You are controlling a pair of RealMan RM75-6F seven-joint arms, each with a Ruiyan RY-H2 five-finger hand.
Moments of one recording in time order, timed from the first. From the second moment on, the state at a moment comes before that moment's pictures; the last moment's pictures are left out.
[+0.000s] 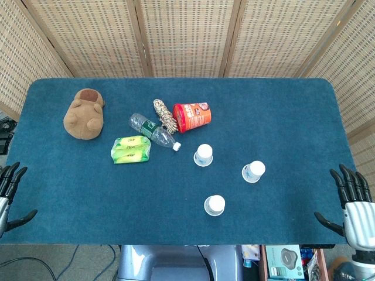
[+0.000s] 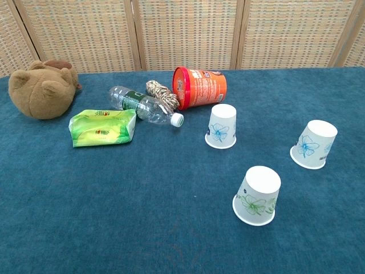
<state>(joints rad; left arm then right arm) -0.03 -1.06 0.00 -1.63 1.63 1.60 0.02 0.01 -1.09 0.09 -1.74 -1.64 1.63 -0.02</state>
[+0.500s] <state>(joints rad) -0.06 -1.09 -0.02 -1.62 1.57 1.53 0.06 0.39 -1.10 0.18 -1.69 -1.50 1.04 0.02</state>
